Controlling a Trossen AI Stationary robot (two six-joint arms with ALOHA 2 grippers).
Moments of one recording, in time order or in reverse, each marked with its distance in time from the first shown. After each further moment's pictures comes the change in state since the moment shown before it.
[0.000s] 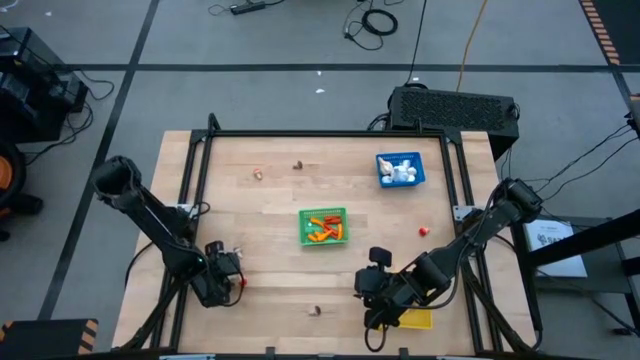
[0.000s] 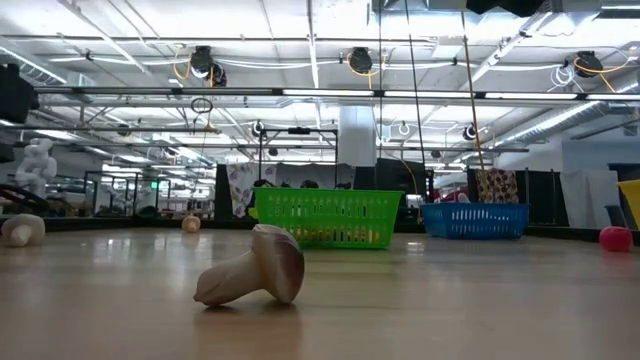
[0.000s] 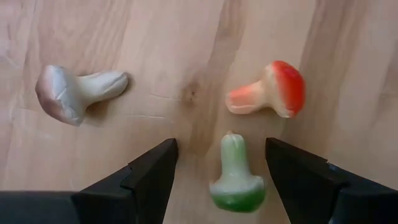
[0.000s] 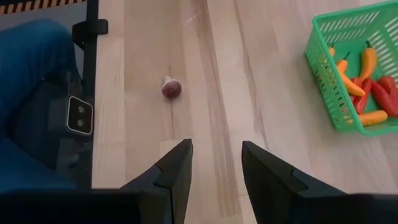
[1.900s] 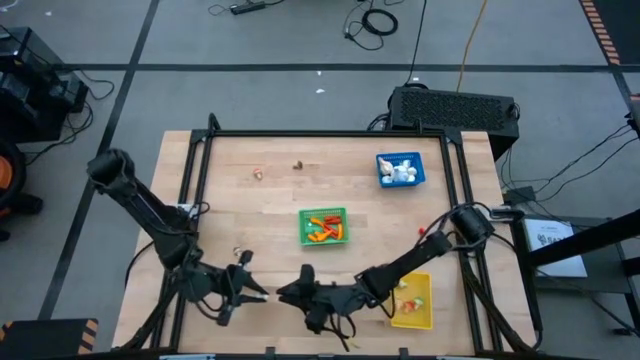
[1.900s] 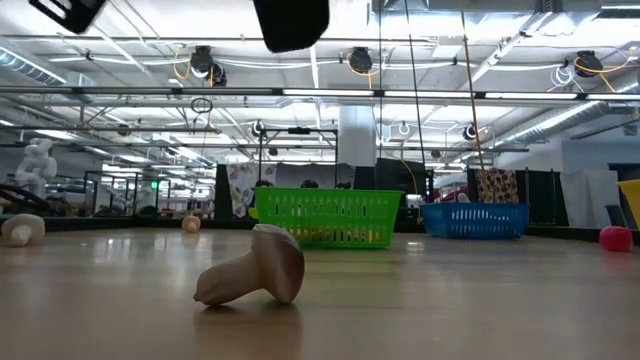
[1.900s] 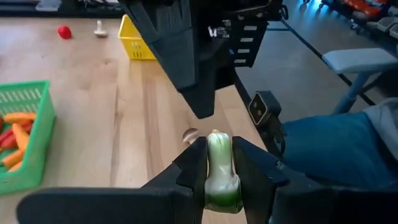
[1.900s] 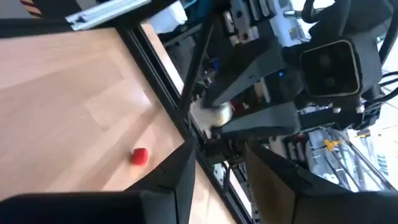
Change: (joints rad) left arm 0.050 -0.127 0.091 0.691 -0.256 0.743; right arm -0.122 0.442 0.029 1.287 0.164 -1.693
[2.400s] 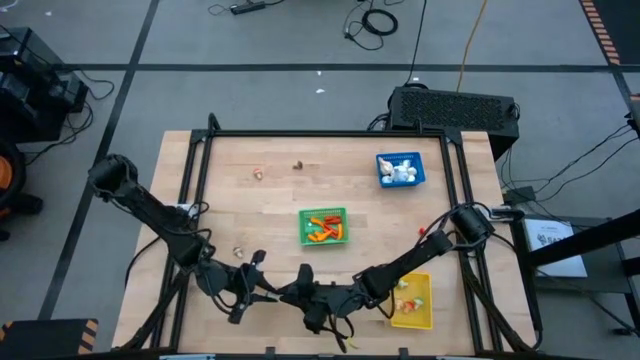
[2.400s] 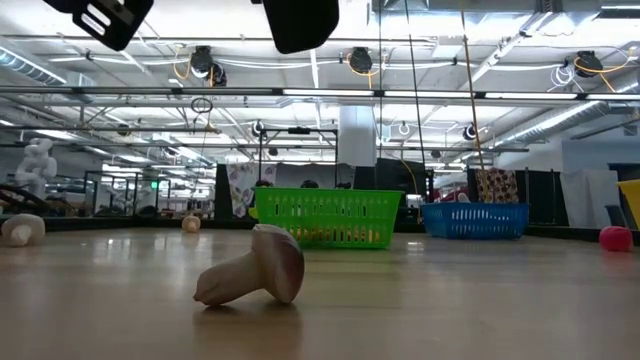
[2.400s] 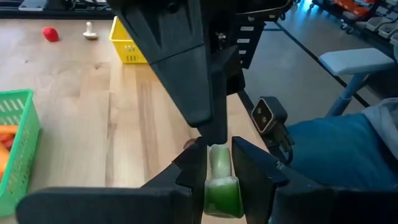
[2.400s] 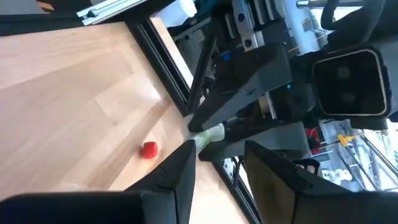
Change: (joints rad) left arm 0.109 0.081 0.000 0.122 0.126 0.071; right arm -0.007 0.000 0.026 -0.093 -0.006 0.051
